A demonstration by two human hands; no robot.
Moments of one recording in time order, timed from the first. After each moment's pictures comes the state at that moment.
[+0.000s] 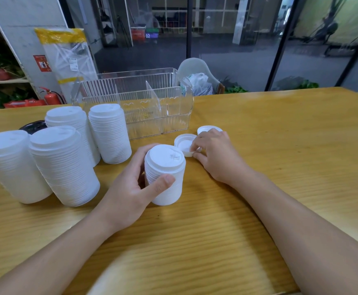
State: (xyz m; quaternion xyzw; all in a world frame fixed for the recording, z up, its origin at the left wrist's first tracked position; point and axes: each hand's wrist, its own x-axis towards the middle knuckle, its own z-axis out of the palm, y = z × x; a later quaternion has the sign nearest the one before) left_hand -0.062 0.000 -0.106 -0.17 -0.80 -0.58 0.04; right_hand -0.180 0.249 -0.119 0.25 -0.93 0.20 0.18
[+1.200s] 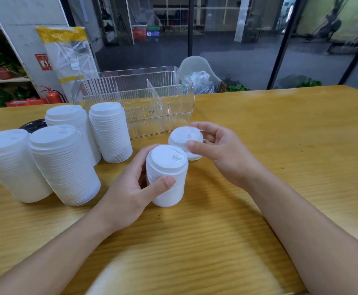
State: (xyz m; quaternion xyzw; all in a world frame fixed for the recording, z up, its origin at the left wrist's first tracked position) left_hand -0.063 -0.002 -0.106 -0.19 -0.78 -0.59 0.00; right_hand -0.146 0.243 -0.086 0.16 -0.69 0.71 -0.04
